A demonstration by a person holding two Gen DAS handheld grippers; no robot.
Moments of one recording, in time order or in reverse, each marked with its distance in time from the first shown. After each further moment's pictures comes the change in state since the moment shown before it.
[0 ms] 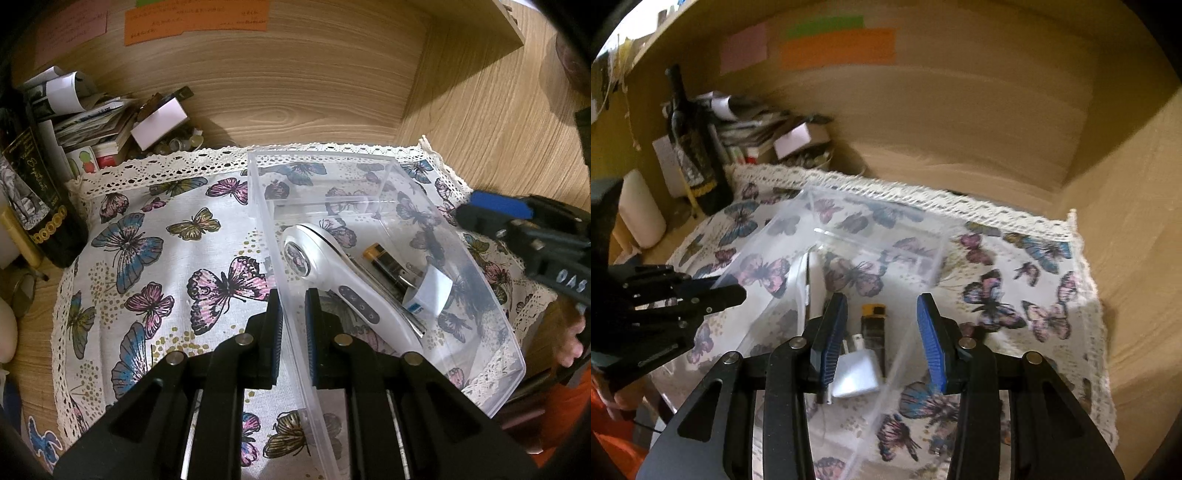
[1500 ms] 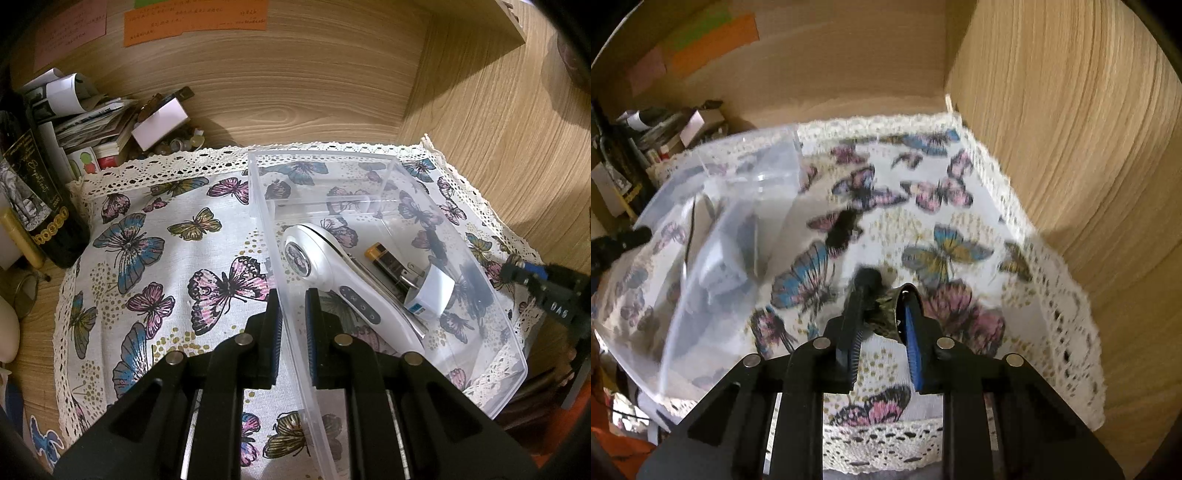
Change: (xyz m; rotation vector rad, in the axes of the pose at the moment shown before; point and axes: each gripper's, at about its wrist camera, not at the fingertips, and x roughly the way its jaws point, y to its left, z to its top) left arm 0.000 0.001 0.000 0.005 0.002 0.002; right arm -0.017 -0.075 -0.081 0.244 0.087 -0.164
